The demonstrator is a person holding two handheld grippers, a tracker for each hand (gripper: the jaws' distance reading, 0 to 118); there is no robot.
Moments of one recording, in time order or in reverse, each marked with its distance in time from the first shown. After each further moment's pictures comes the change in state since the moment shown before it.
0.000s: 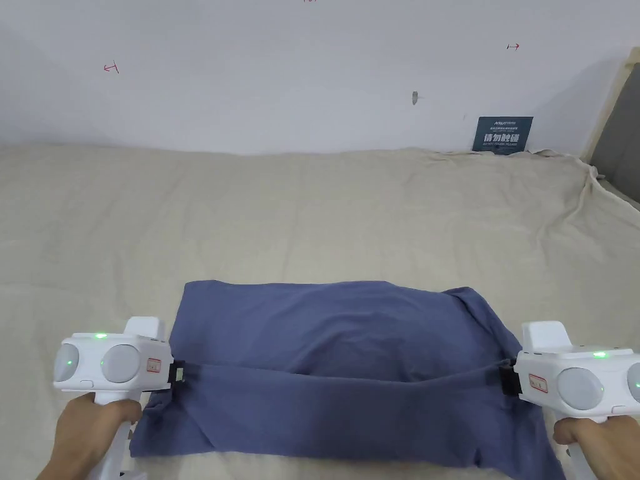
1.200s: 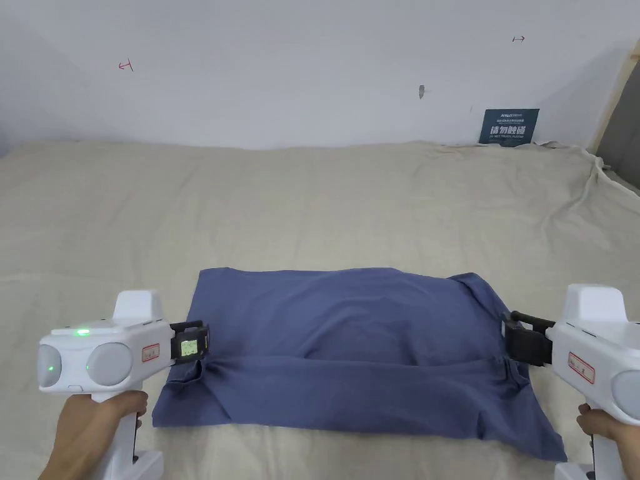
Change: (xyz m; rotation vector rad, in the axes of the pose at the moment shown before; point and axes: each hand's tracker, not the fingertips) left arm 0.004 -0.037 0.093 0.259 -0.014 0.054; right arm -0.022 -0.024 0.134 0.320 0.022 -0.120
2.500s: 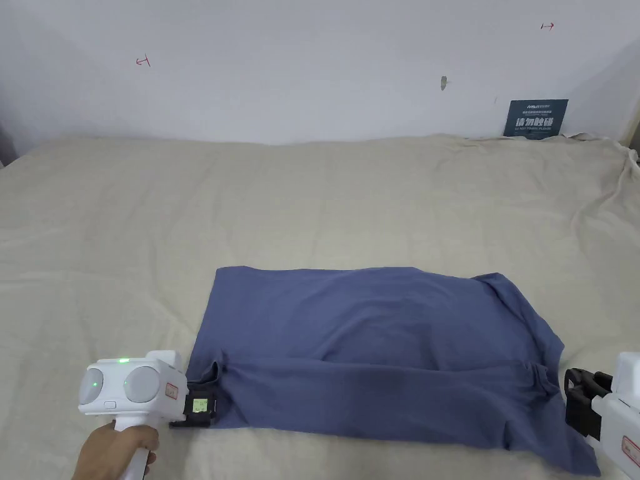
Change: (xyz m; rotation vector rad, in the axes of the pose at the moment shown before) left arm -0.035 -0.051 -0.101 -0.437 0.058 0.028; right arm 0.000 -0.043 0.009 -0.049 0.018 -0.017
